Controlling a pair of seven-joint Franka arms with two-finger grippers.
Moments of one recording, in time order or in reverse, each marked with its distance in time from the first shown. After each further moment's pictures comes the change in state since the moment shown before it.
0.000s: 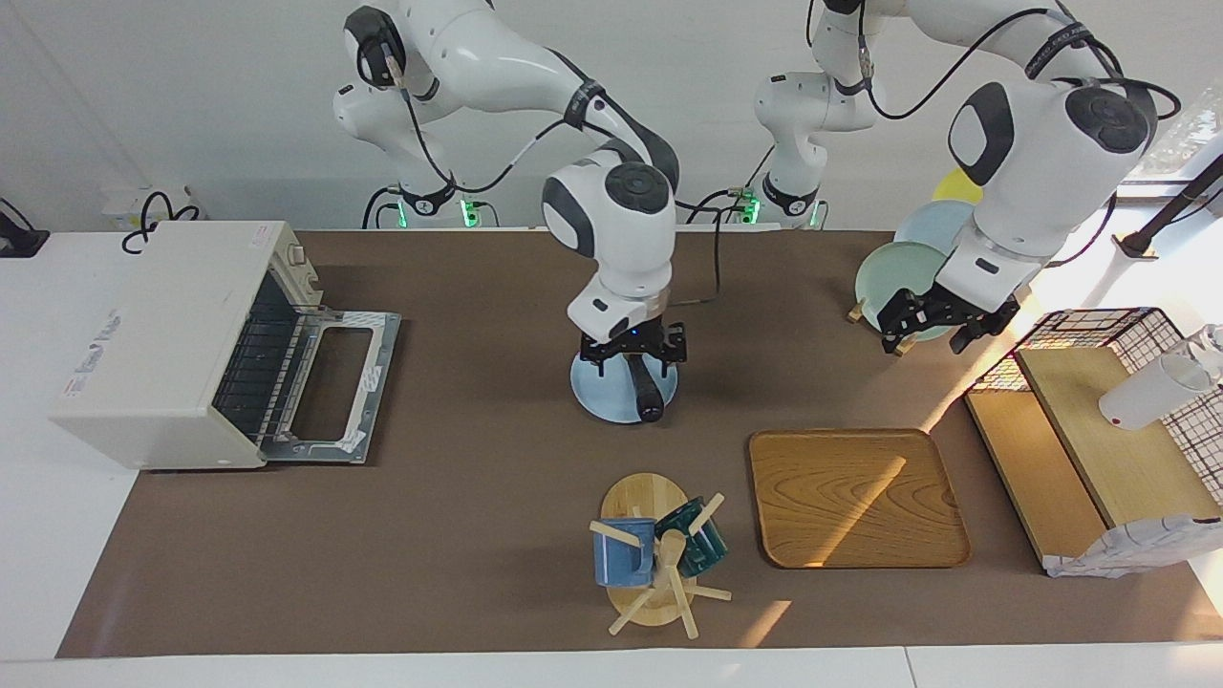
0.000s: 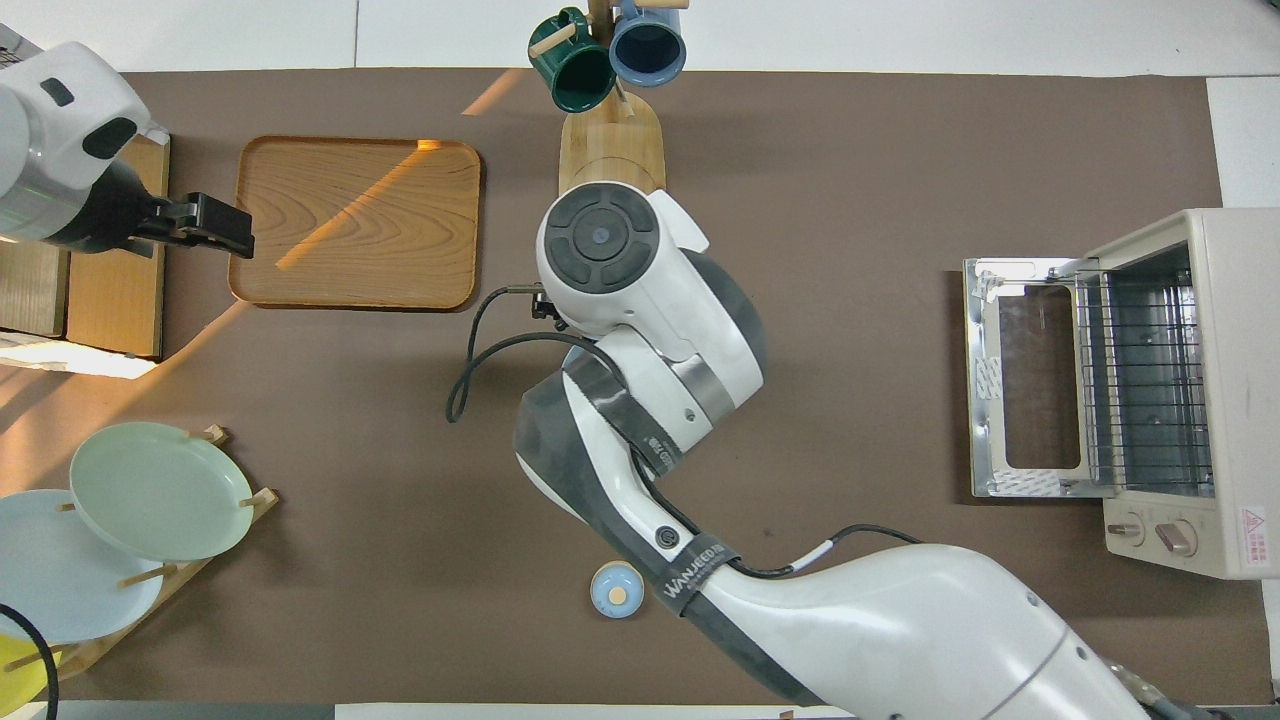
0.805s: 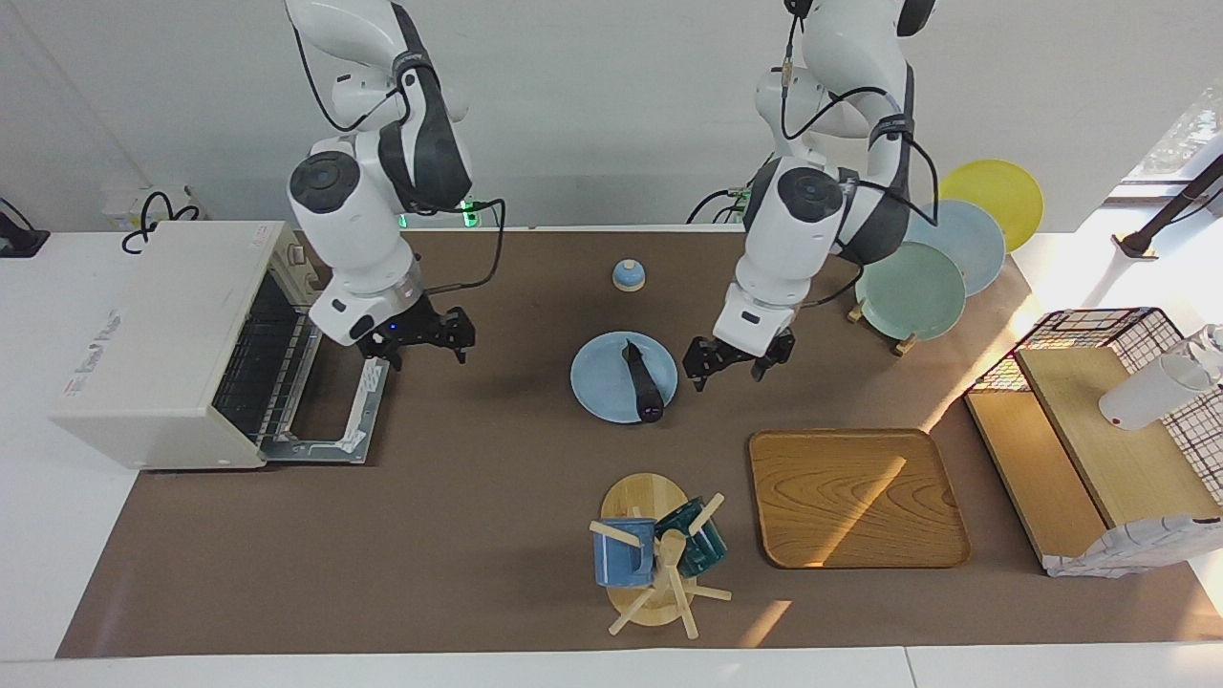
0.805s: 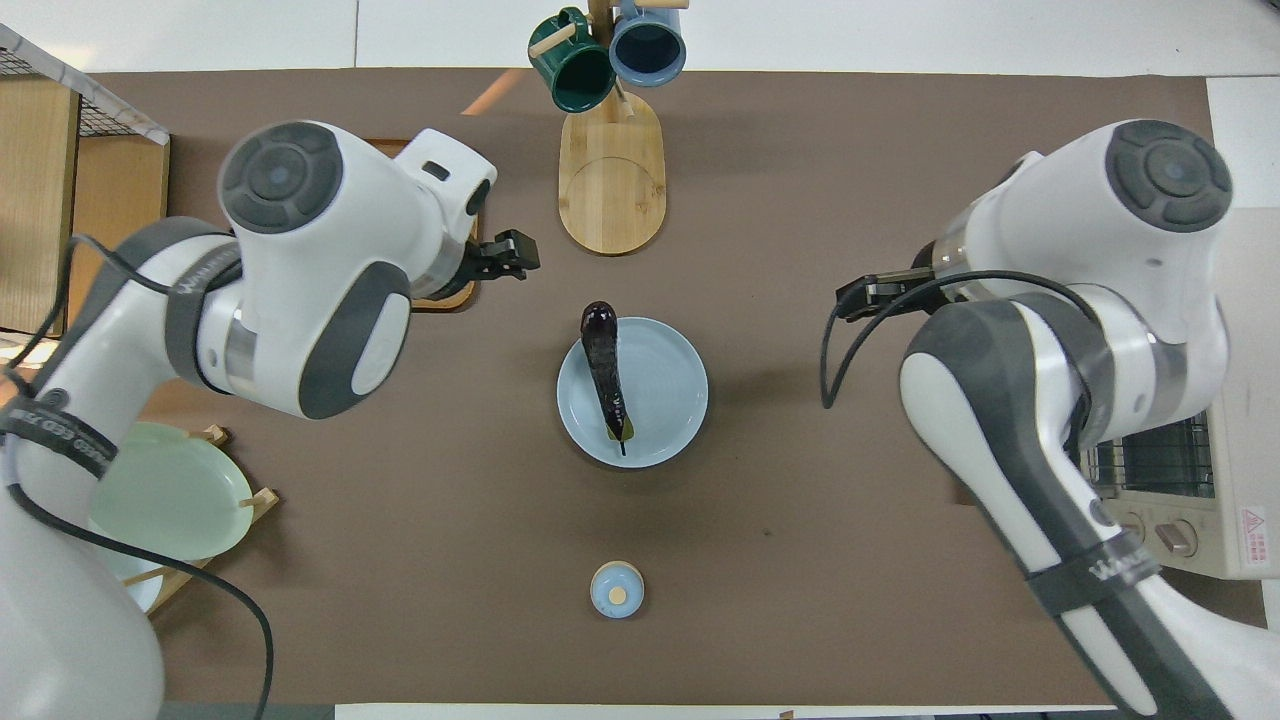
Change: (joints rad) left arm -0.299 0.123 -0.010 -0.124 -0.040 0.326 -0.517; right arm -0.400 -0.461 -0.013 -0.512 0.137 0.013 -0.601
